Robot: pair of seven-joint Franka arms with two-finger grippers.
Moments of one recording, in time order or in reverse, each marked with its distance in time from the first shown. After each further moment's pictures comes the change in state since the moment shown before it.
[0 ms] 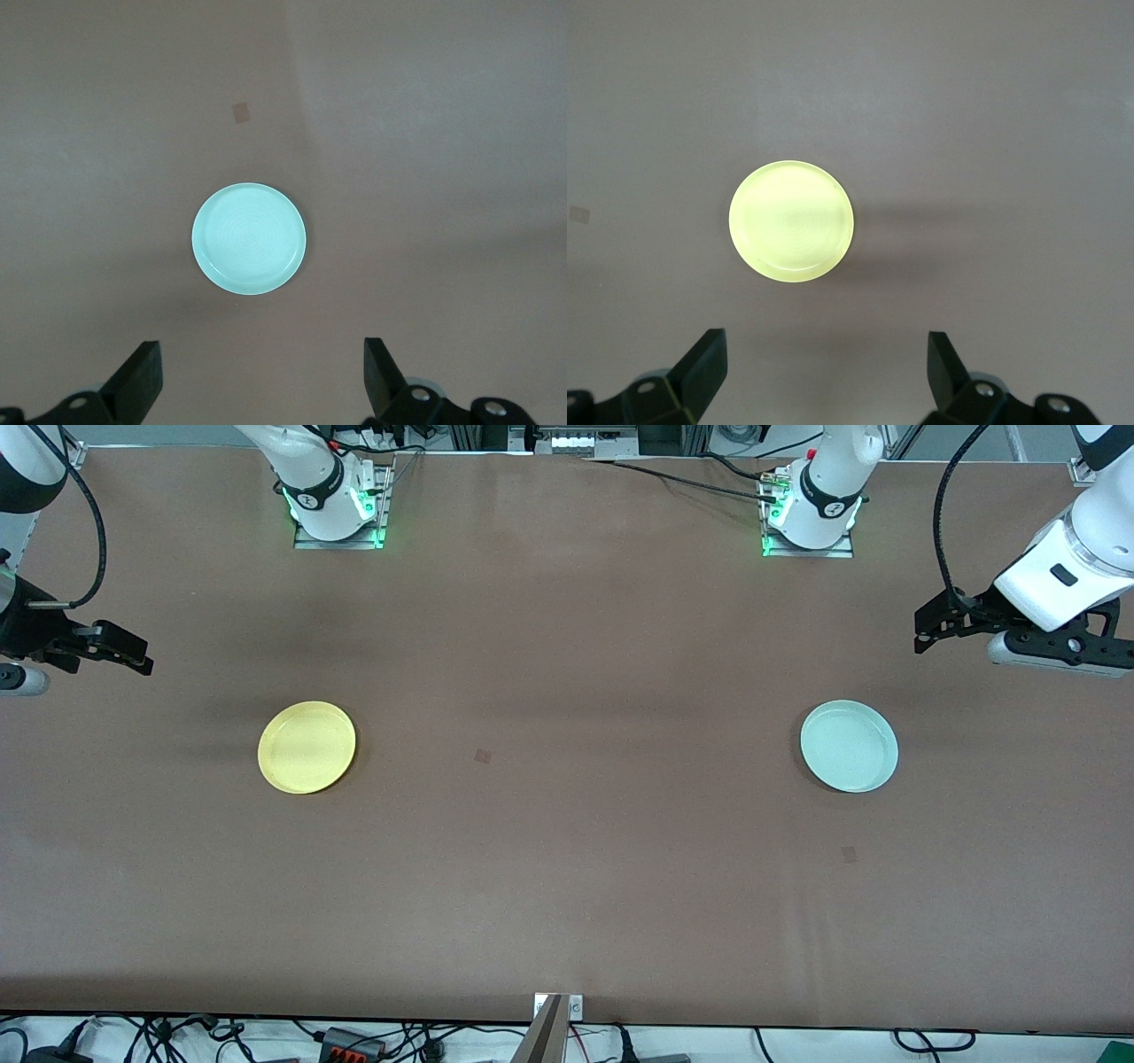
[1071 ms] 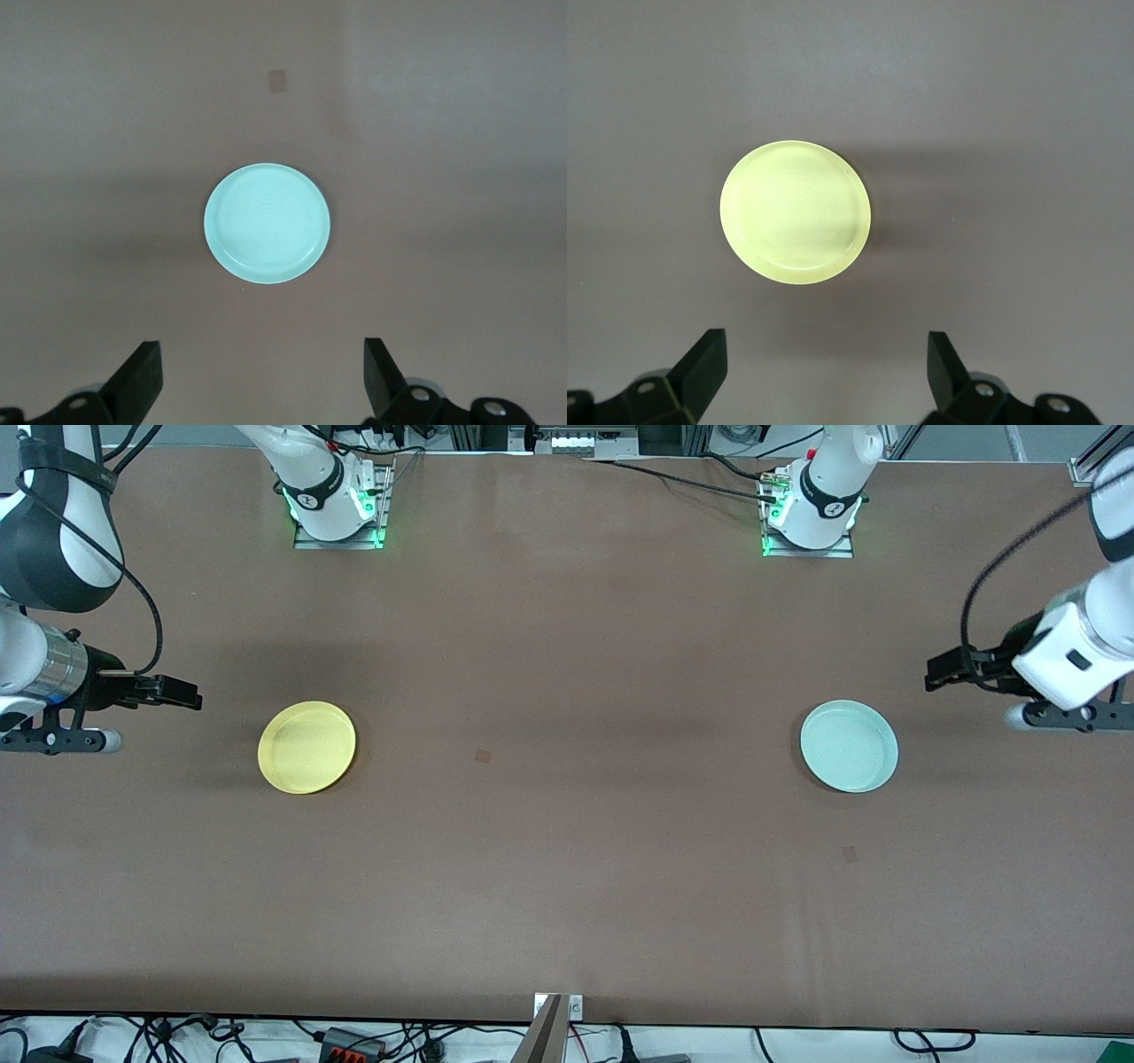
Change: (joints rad) left arm 0.083 0.201 0.017 0.119 0.000 -0.068 -0.057; right arm 0.001 0.162 0.001 0.000 0.031 0.033 0.000
